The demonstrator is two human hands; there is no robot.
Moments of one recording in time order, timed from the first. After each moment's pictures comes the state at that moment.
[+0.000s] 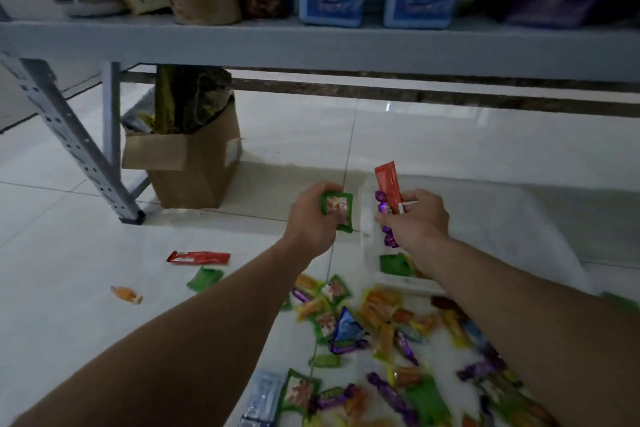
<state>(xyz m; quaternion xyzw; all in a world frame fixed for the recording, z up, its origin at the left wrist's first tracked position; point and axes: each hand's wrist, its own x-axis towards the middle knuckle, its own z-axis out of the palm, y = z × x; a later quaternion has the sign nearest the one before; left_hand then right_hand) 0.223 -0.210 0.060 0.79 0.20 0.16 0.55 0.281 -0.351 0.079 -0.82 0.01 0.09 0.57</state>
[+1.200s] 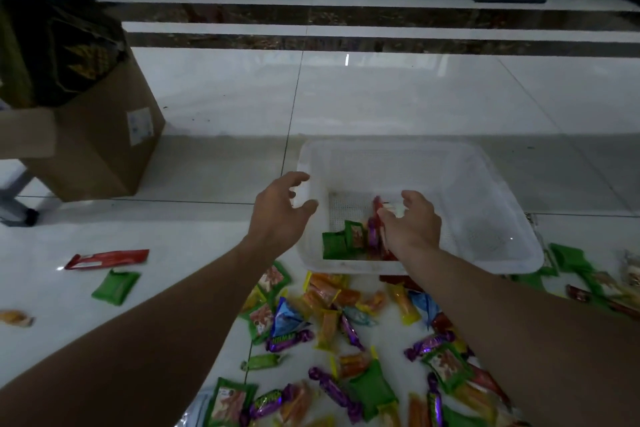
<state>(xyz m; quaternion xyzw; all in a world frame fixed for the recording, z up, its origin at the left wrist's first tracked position) 0.291 -0.245 -0.008 0.87 0.17 0.12 0.44 0.343 -0.429 -0.011 -0.88 0.07 0.06 0.47</state>
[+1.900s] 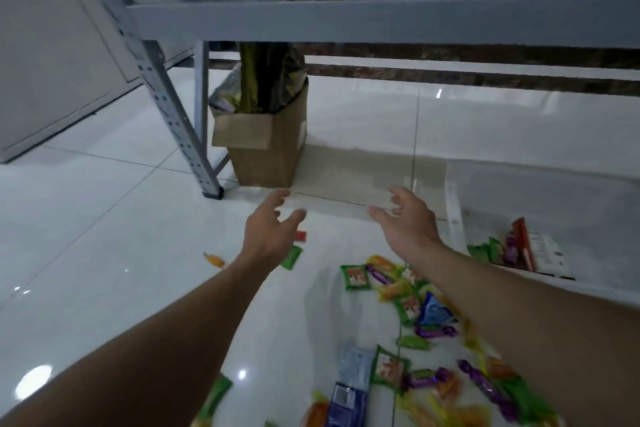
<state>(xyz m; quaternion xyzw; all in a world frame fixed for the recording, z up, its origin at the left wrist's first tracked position) 0.089 -0.061 0.035 0.79 0.36 0.20 0.46 0.211 -0.230 0.029 -0.85 -0.15 0.14 0.48</state>
